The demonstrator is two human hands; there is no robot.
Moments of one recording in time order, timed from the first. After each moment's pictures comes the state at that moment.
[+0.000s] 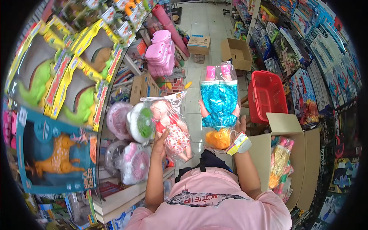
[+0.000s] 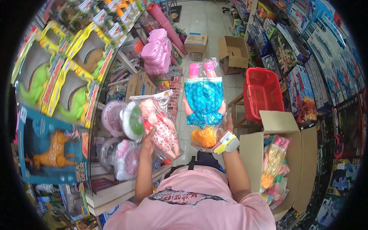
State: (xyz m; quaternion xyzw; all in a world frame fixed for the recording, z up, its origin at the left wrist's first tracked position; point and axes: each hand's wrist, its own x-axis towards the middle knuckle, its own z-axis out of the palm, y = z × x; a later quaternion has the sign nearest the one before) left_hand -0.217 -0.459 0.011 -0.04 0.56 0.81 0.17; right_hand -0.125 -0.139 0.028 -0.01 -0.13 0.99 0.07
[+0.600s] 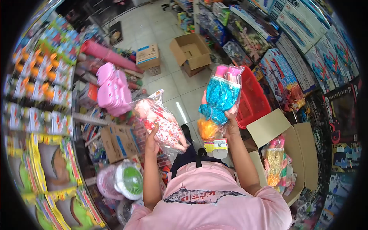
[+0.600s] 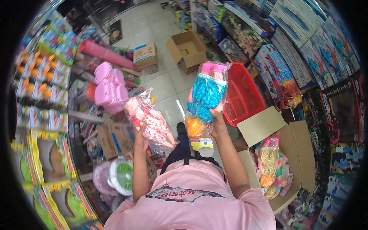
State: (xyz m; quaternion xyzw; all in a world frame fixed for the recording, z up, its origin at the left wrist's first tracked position) left_hand -0.426 -0.246 0.002 0.01 0.52 0.77 0.36; right_hand -0.213 0.010 0.025 -0.20 -0.23 0.91 0.29
